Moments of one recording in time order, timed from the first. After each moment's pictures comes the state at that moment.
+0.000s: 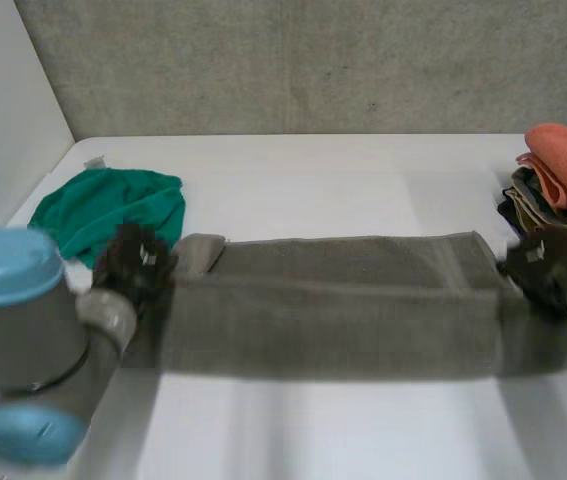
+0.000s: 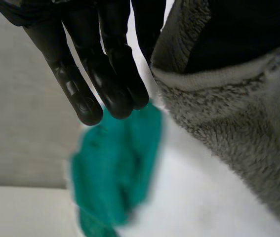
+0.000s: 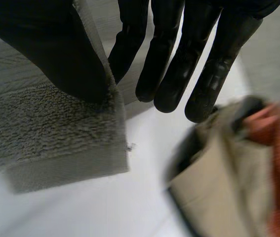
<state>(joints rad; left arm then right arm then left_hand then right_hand) 4.28 -1.91 -1.75 3.43 -1.68 4.10 1.65 -1.33 1.67 0.16 1.40 2.10 1.17 1.20 1.19 1.20 0.98 1.00 1.18 1.19 1.19 0.99</state>
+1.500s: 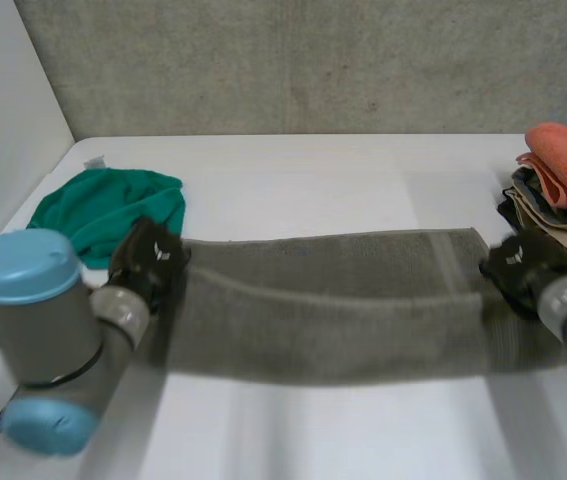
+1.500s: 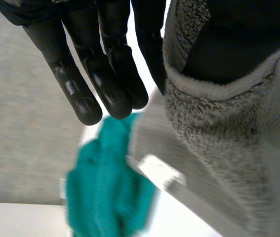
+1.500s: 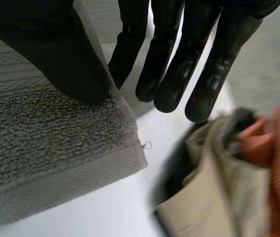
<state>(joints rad) 4.26 -1.97 -1.73 3.48 -1.64 4.08 1.70 -1.24 1.71 -0.04 1.44 2.11 1.17 1.20 1.20 1.20 0.98 1.00 1.18 1.19 1.19 1.00</state>
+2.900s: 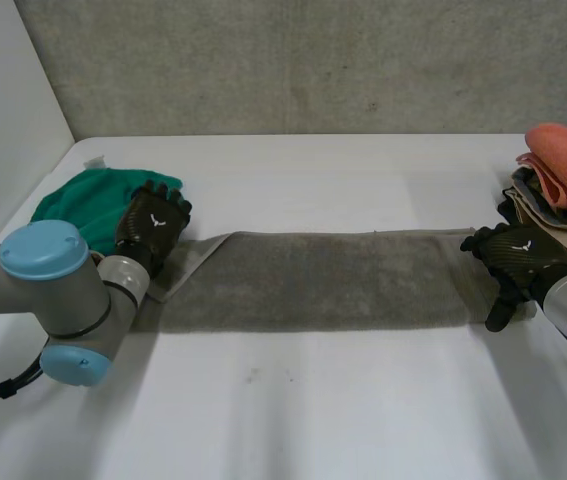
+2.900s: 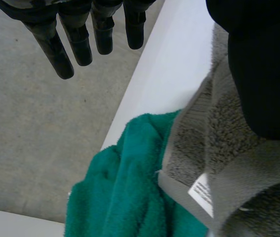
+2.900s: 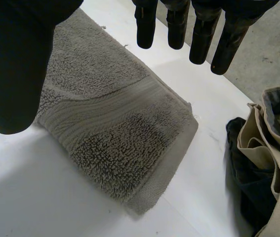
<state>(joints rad) 4.39 -2.24 -1.54 3.69 -1.48 3.99 1.61 -1.20 1.73 -0.11 1.25 2.58 0.20 0.21 0.21 0.20 0.05 0.20 0.22 0.22 0.24 0.07</state>
